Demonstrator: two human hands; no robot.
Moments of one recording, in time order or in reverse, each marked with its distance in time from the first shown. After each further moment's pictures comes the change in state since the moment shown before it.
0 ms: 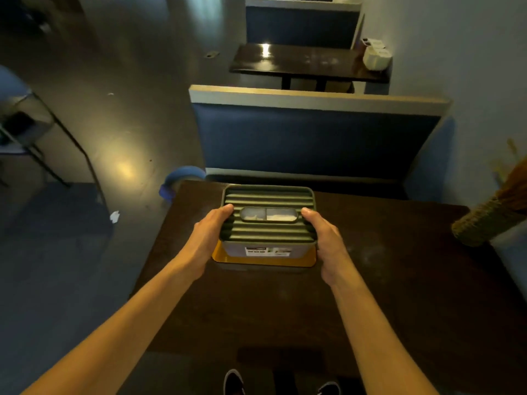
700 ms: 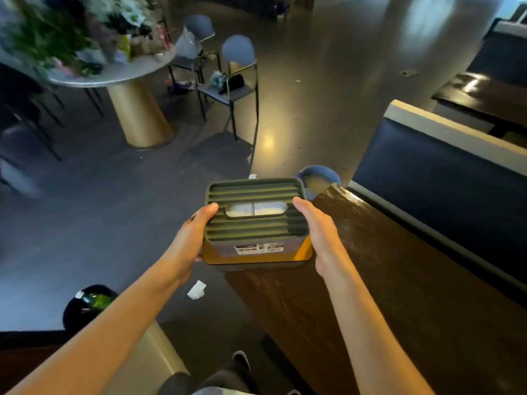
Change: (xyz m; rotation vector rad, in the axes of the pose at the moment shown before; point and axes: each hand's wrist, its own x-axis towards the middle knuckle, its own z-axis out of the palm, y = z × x) left_hand -0.138 -0.073 -0.201 -0.331 0.770 -0.086; right_hand -0.017 -0.013 0.281 -0.247 -0.648 0.069
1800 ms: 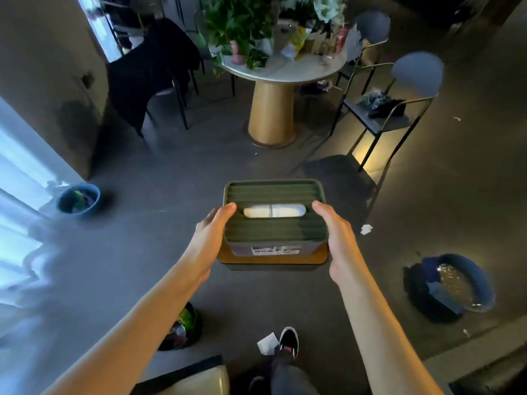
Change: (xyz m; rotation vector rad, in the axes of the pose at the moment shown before) left_hand 0.330 0.057 -0.432 -0.300 0.407 -0.106; right_hand 0.281 -0.119 0.536 -0.133 -0.302 0.080
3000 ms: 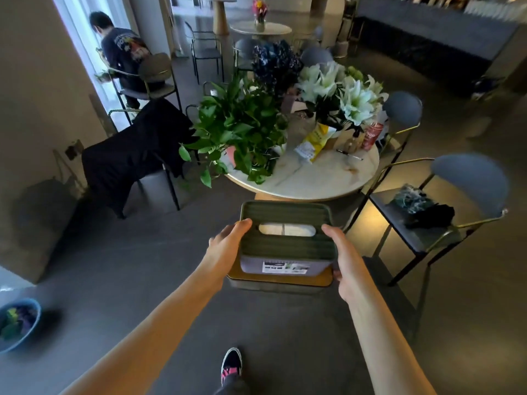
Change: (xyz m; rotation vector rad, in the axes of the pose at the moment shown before) left_hand 0.623 0.316 0.102 0.031 0.001 -0.007; right_hand 0.568 -0.351 0.150 0.076 -0.025 0.002
